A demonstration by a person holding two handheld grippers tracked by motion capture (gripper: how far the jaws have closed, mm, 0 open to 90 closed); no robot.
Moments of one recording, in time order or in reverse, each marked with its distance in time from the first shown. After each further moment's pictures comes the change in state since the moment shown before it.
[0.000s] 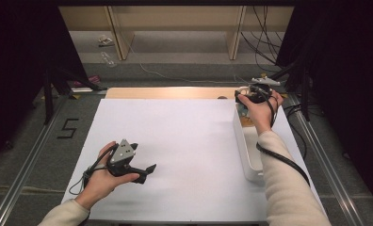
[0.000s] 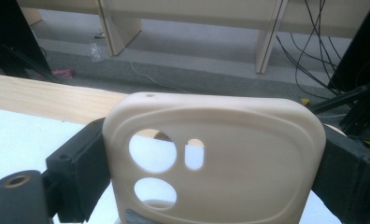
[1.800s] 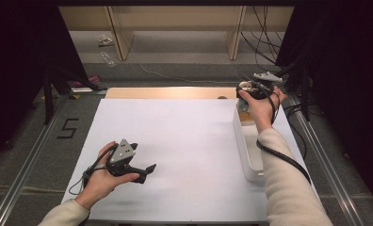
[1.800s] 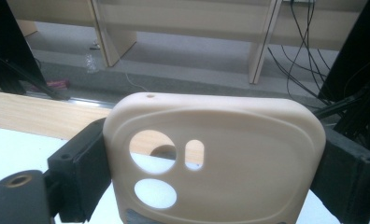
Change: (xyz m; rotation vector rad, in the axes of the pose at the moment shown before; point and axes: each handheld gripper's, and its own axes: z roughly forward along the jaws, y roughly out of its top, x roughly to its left) left arm 0.000 0.000 0.000 -0.003 0.001 -0.006; right arm 0.002 0.015 -0.008 -0.043 -0.026 0.001
